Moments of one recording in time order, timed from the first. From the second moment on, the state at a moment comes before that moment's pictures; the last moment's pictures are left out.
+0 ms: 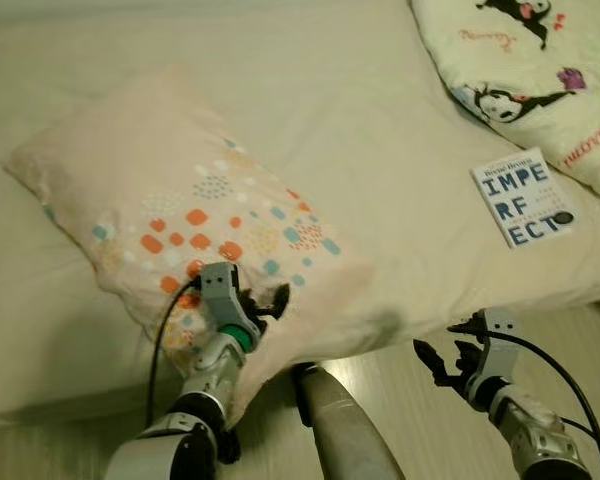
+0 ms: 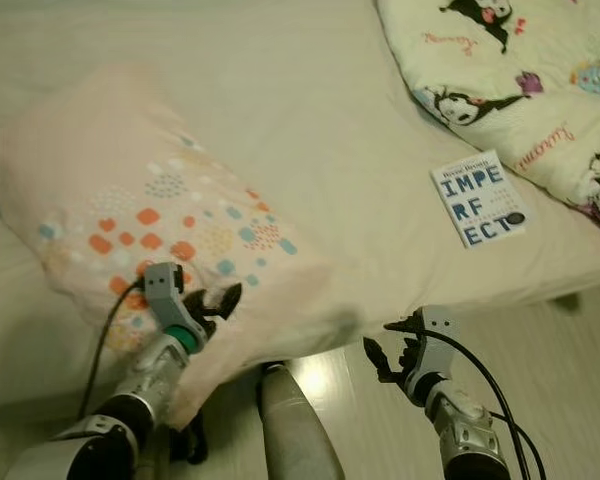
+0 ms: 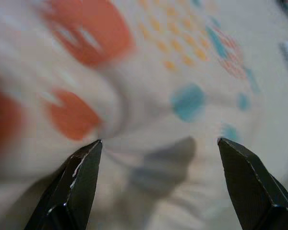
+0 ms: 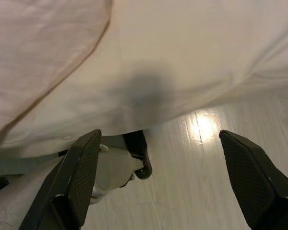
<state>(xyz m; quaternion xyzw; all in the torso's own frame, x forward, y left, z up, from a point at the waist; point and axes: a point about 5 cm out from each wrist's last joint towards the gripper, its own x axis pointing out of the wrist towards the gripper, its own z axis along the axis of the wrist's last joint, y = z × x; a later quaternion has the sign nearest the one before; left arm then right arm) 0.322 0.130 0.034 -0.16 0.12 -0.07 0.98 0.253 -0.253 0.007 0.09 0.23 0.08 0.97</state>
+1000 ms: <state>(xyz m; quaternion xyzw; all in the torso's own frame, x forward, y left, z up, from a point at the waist) 0.296 0.225 0.011 -0.32 0.13 0.11 0.93 0.246 -0.239 0.014 0.10 0.23 0.10 0.96</state>
